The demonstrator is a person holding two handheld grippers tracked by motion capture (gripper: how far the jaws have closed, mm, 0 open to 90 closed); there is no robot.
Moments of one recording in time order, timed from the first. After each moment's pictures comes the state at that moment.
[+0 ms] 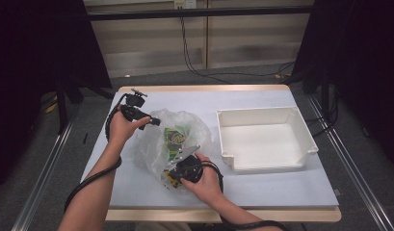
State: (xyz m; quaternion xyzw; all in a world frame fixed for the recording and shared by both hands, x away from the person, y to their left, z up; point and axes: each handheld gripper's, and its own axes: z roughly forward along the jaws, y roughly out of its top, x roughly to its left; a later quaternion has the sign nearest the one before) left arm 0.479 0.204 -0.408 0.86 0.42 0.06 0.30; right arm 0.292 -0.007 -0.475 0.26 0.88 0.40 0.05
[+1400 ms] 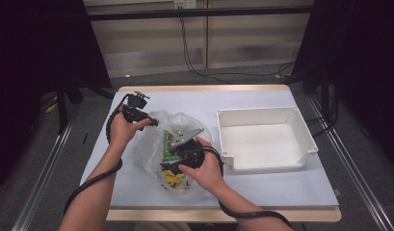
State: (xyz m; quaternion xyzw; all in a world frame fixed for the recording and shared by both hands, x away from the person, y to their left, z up) left arm 0.472 0.198 -0.409 0.87 0.39 0.09 0.28; right arm 0.315 -0.009 -0.430 0.24 0.86 0.46 0.05
